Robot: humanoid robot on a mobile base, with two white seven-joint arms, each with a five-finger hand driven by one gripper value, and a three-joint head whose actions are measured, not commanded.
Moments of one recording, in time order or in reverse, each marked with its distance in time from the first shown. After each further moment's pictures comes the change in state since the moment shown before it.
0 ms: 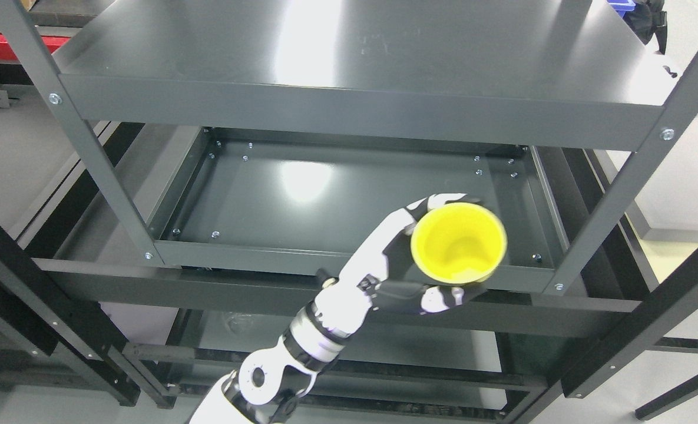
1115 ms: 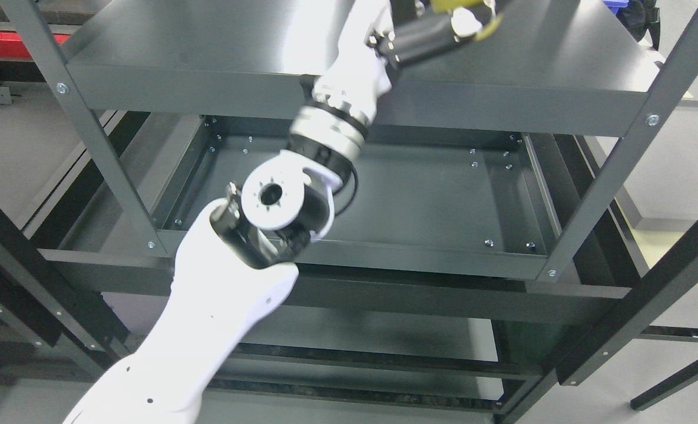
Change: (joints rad) left arm -0.588 0.000 0.061 0.023 0.101 0.592 0.639; right arm 0.000 0.000 0.000 0.000 0.000 0.000 0.000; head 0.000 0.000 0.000
